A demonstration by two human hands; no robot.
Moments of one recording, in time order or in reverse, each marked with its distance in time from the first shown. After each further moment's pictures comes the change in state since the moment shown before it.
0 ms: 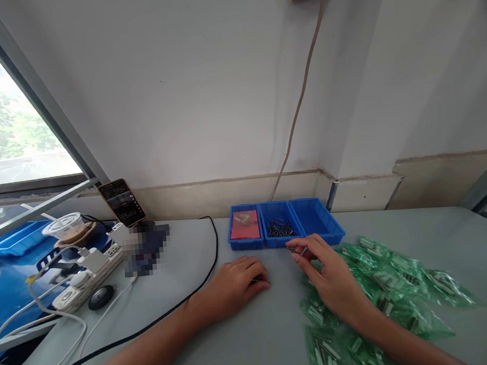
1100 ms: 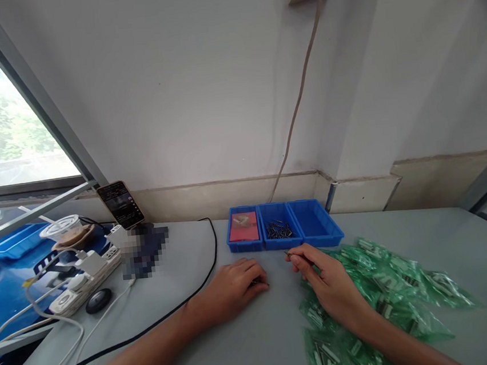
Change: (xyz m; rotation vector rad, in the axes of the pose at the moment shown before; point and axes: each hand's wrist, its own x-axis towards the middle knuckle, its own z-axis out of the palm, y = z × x) left_hand 0.000 0.000 0.001 0.009 0.008 -0.008; right_hand -0.002 -0.001 0.000 0.049 -0.094 0.092
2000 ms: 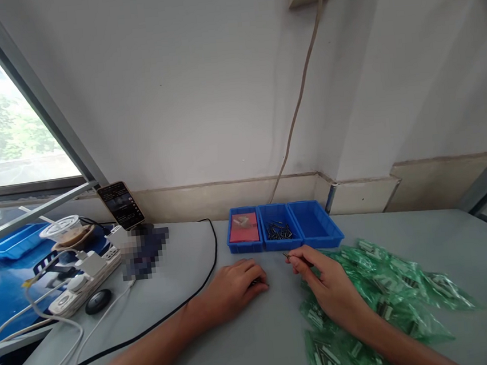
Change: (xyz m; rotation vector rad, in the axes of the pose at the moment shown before) left_hand 0.000 0.000 0.000 -0.020 0.007 -0.009; right_hand -0.001 -0.003 0.000 -0.034 0.003 -0.023
